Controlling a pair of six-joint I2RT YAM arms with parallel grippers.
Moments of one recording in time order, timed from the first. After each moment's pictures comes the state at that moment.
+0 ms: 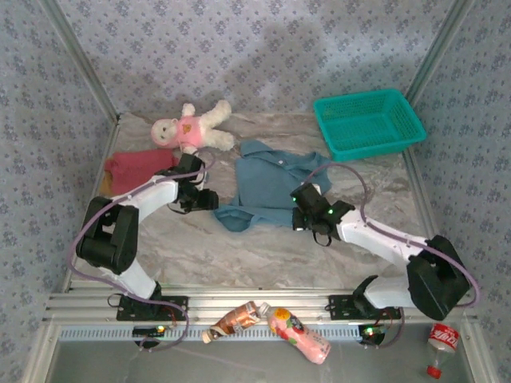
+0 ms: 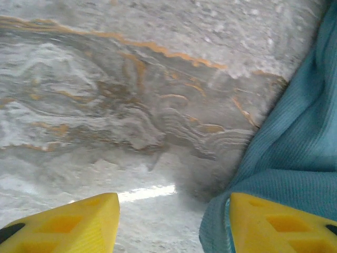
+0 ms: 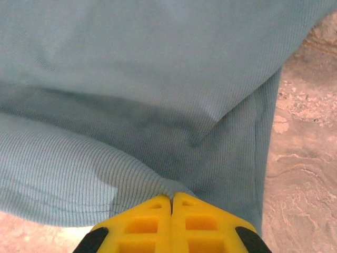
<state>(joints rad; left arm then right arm) -0.37 1.64 1.00 -0.61 0.16 -0.35 0.67 1.32 0.78 -0.53 0.19 0.58</state>
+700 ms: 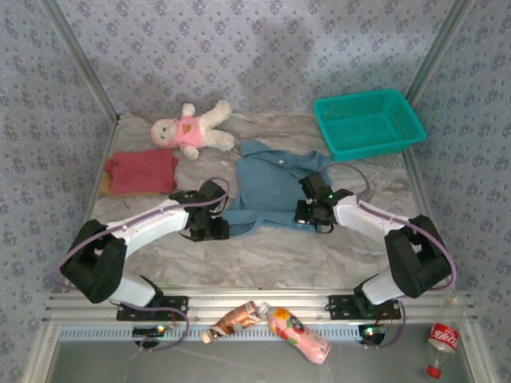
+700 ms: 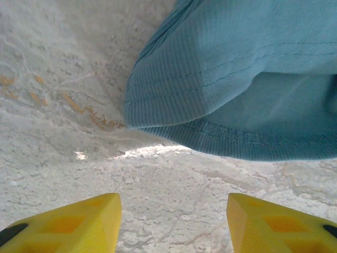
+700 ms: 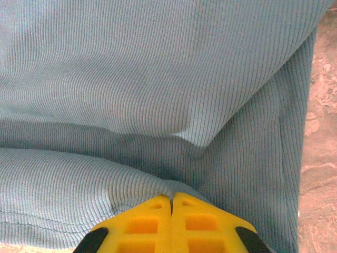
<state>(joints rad) -0.67 1.45 0.85 -0.75 0.08 -0.70 0.52 1.46 0.80 -0.49 -0.01 0.61</state>
